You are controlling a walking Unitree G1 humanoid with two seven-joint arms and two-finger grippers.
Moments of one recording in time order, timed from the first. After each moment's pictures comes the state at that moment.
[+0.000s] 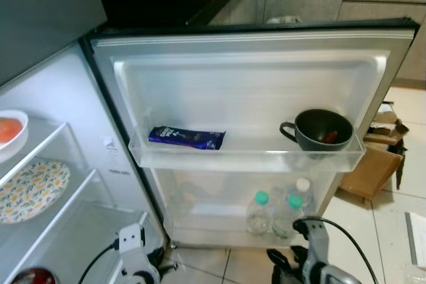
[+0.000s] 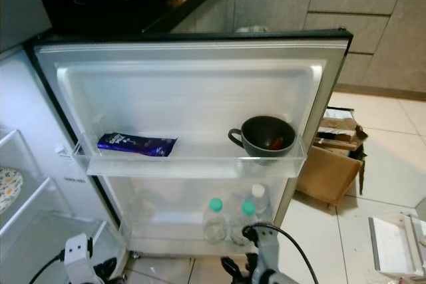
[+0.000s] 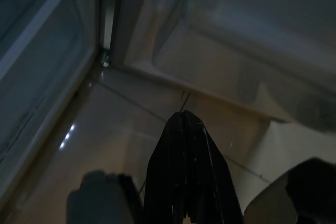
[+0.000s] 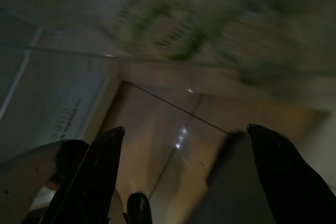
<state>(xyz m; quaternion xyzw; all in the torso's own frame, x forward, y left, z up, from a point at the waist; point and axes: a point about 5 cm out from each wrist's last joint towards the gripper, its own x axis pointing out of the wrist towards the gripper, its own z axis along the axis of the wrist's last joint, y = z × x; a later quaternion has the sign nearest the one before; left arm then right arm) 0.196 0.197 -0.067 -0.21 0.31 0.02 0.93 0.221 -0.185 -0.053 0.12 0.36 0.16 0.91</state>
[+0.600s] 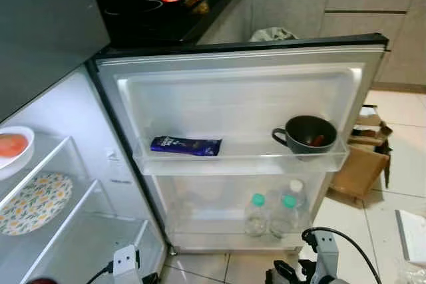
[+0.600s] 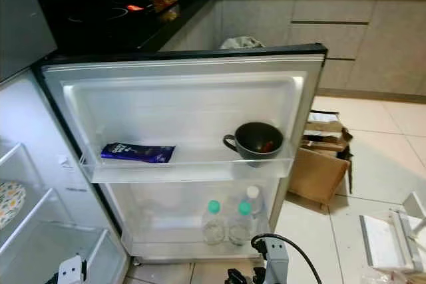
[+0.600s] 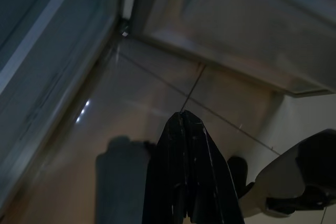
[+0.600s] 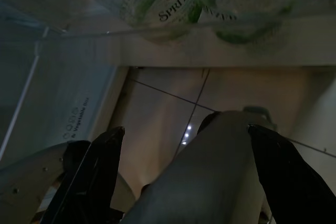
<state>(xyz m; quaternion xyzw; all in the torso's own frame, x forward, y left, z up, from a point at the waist) 0.167 0.202 -0.082 -0.21 0.36 0.04 0.91 0.210 -0.189 -0.059 0.14 0.37 0.14 0.91</state>
